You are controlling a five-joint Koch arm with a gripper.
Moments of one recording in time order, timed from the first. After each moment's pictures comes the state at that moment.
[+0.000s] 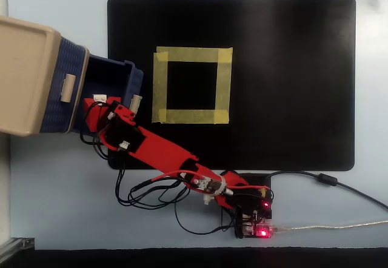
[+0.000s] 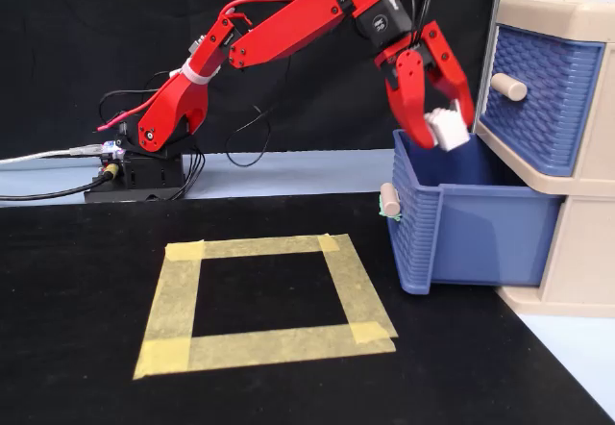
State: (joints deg) arm -58.0 50.6 11.3 89.0 -145.2
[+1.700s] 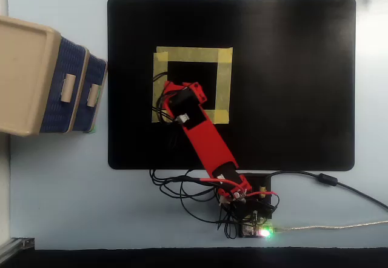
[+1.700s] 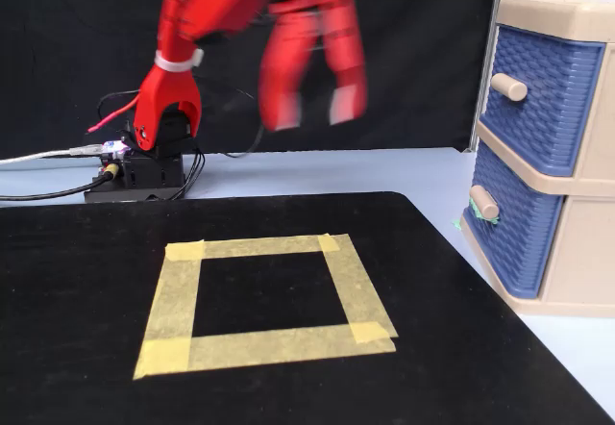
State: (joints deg) arm -35.7 73.4 35.4 113.1 -124.4
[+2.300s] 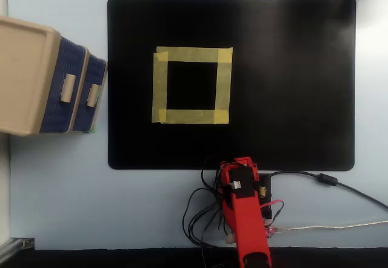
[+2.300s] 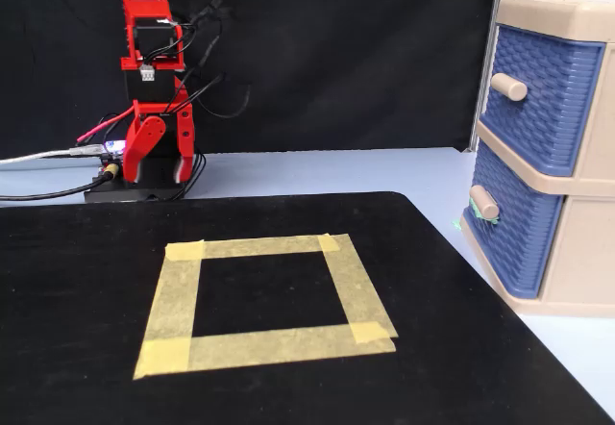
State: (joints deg) arm -9.2 131.9 136.0 93.0 -88.5
